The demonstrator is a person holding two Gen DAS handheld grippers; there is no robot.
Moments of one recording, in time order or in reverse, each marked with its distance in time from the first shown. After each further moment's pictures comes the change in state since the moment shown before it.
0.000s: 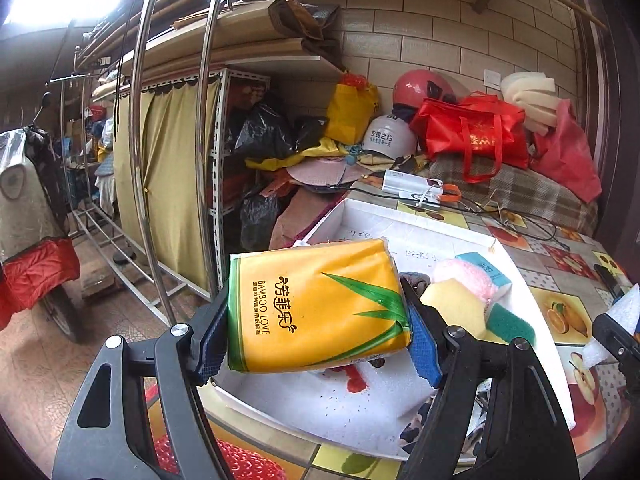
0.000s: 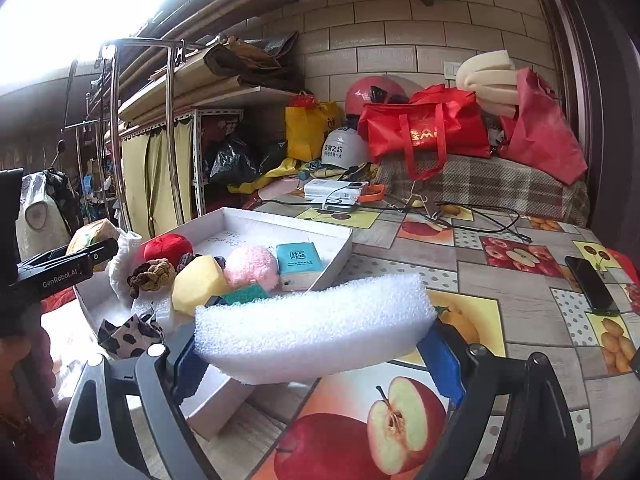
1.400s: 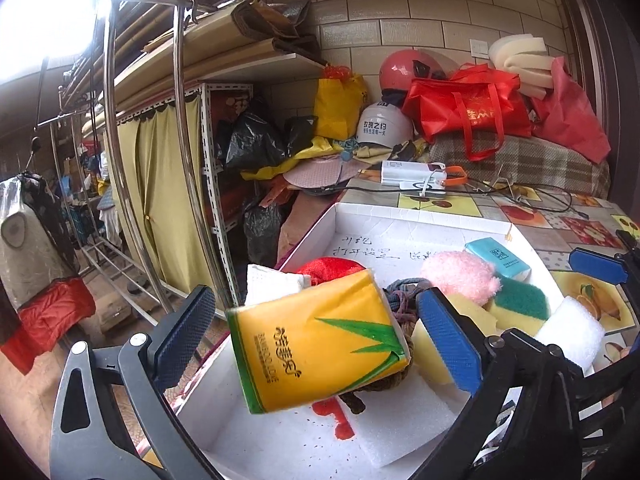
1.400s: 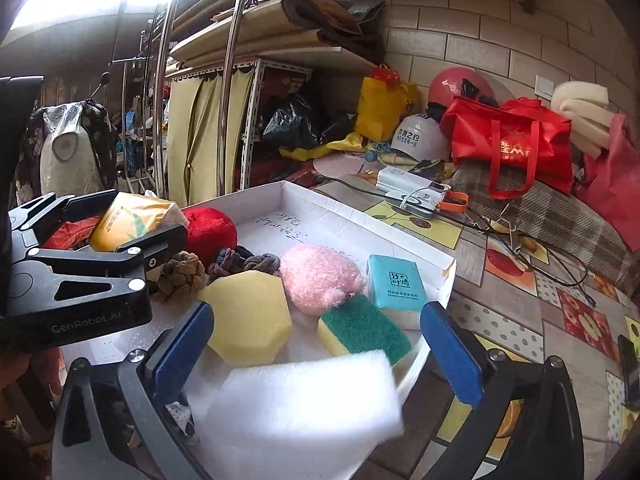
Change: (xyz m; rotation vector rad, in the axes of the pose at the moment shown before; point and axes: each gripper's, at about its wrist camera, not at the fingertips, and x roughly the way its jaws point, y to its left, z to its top) left arm 0.032 -0.029 0.014 0.143 -0.011 0.063; right arm 0.074 0.066 0.022 -0.255 0.082 0.100
